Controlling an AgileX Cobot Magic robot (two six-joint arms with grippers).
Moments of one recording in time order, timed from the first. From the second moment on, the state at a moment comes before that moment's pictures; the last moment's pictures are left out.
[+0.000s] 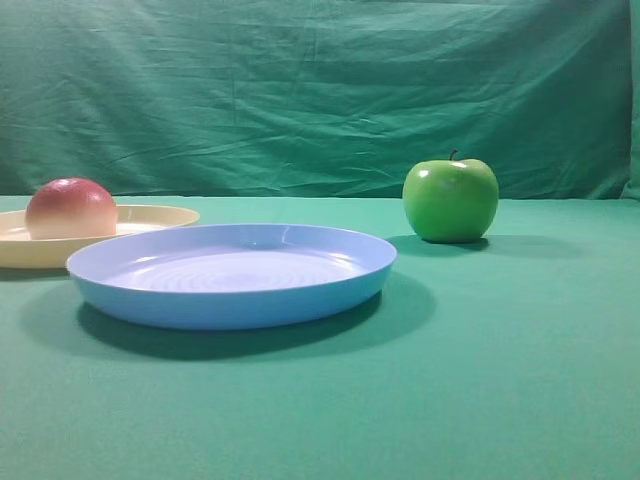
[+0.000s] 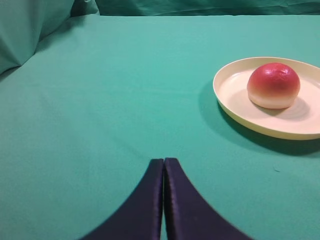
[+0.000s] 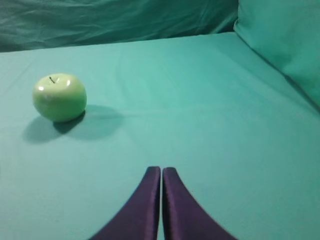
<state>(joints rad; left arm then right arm) -0.01 -0.02 0.01 0.33 0.38 -0.33 0.09 -0.01 -0.02 -0.09 0.42 0.13</state>
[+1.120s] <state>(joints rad) -0.01 -0.02 0.01 0.33 0.38 -0.33 0.09 0.01 -0.04 0.09 0.22 0.14</state>
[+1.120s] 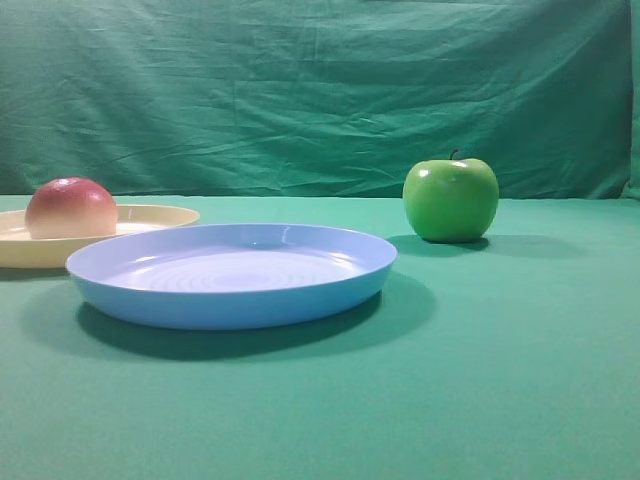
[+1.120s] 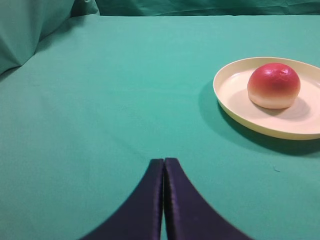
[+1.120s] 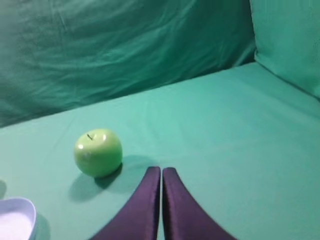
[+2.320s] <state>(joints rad) -0.01 -0.02 0.01 0.33 0.38 -0.33 0.09 0.29 -0.51 0.26 0.43 -0.04</state>
